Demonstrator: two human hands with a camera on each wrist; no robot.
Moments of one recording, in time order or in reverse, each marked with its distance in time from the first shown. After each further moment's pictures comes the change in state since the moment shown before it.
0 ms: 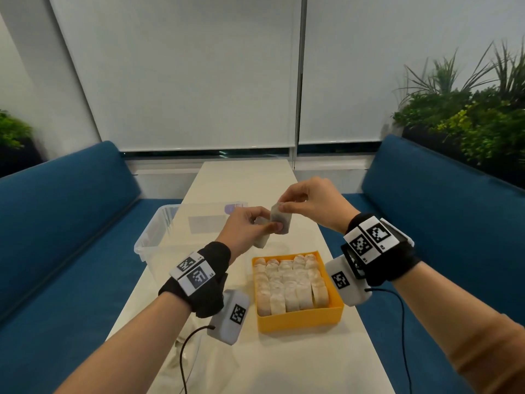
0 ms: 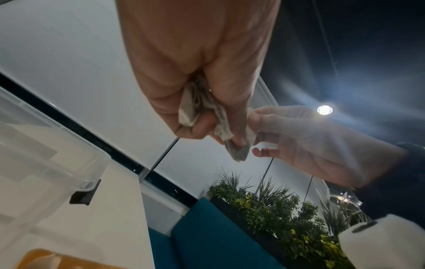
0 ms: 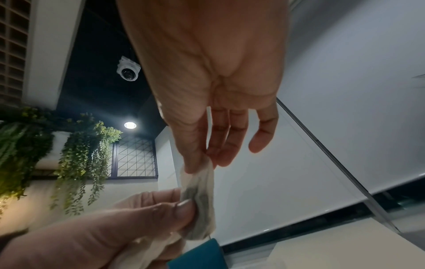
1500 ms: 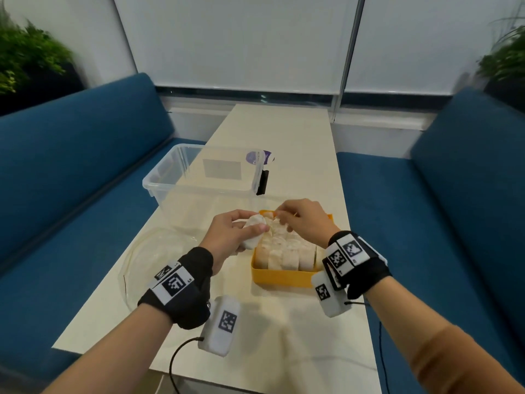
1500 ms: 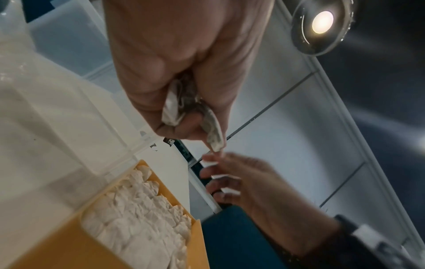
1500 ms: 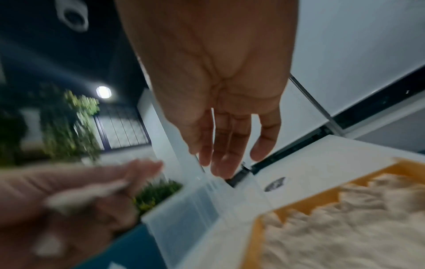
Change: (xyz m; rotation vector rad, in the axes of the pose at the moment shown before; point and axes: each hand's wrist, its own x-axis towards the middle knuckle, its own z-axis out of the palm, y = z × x) left_hand -0.049 -0.068 0.034 -0.275 0.242 -0.418; right_hand -0.027 0.090 0.102 0.103 -0.289 0.167
